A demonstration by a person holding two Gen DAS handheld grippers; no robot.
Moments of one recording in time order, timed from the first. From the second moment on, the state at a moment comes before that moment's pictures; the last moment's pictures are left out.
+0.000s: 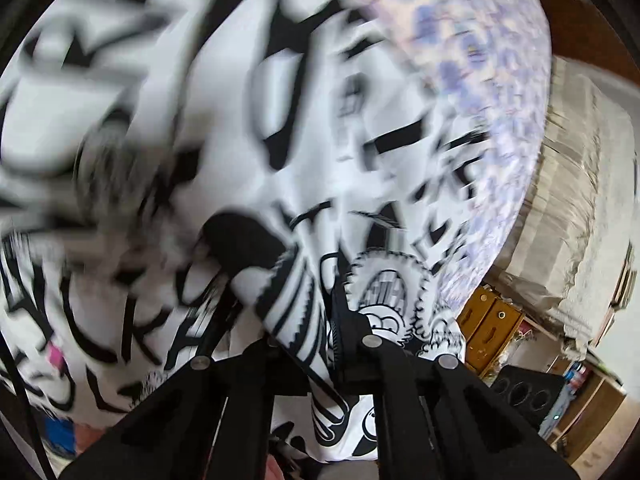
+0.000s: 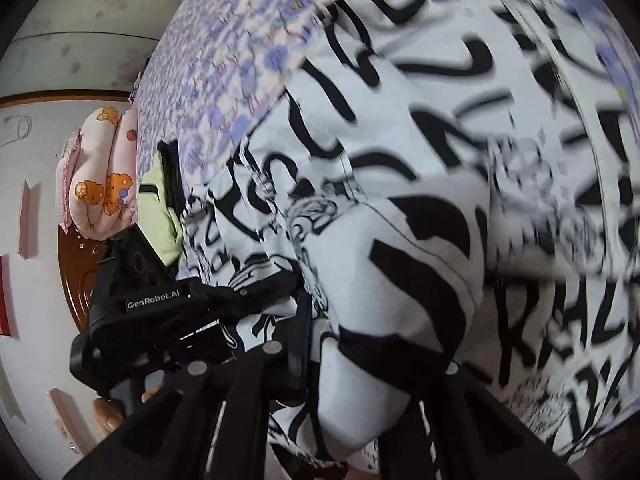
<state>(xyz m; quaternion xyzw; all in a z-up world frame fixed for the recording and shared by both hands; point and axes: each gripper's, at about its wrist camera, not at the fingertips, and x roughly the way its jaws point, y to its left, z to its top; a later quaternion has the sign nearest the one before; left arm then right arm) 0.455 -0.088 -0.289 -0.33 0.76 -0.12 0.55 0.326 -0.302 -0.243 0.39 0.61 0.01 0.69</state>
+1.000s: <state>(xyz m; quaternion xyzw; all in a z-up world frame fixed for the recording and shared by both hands) 0.432 -0.014 -0.312 -0.25 0.67 -0.18 0.68 0.290 -0.302 -0.291 0.35 0.55 0.01 0.76</state>
